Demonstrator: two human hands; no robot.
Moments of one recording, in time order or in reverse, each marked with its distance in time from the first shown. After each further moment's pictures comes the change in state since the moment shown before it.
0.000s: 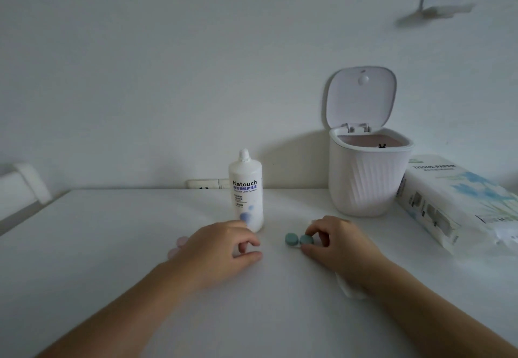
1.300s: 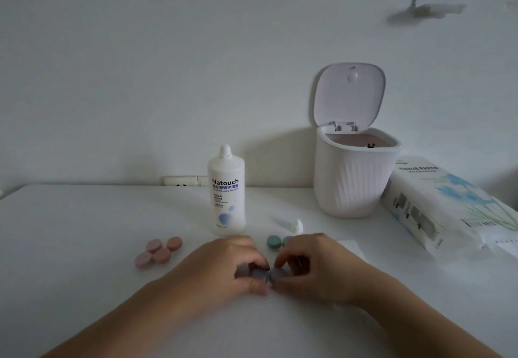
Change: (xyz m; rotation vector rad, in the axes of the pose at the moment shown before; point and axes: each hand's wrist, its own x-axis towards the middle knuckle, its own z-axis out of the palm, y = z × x) left_hand 0.009 0.028 0.018 -0.220 -0.165 0.143; right_hand -0.017 -0.025 -0.015 0.146 -0.219 -0.228
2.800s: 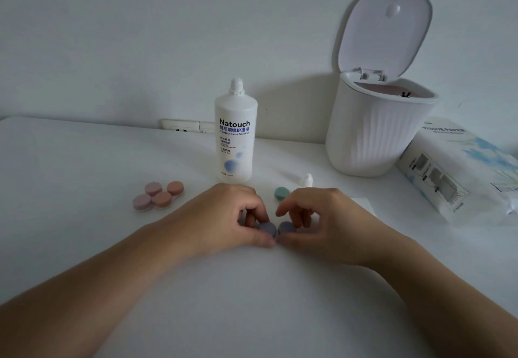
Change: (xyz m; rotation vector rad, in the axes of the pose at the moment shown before) left_hand -0.003 -0.005 0.004 -0.174 0.047 -0.117; right_hand -0.005 -0.017 0.000 -0.001 -0.001 -0.045
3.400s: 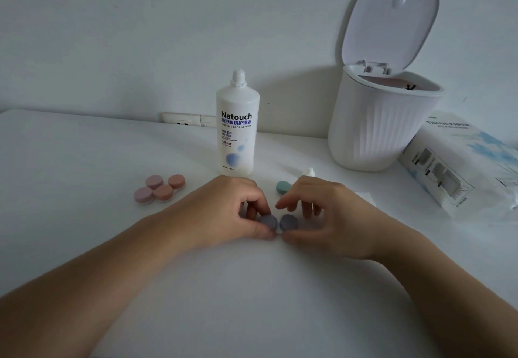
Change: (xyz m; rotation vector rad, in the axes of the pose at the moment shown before) left_hand 0.000 0.000 -0.001 0.012 -0.005 -0.003; right_hand -0.001 0.004 -0.002 -0.008 -0.054 -0.027
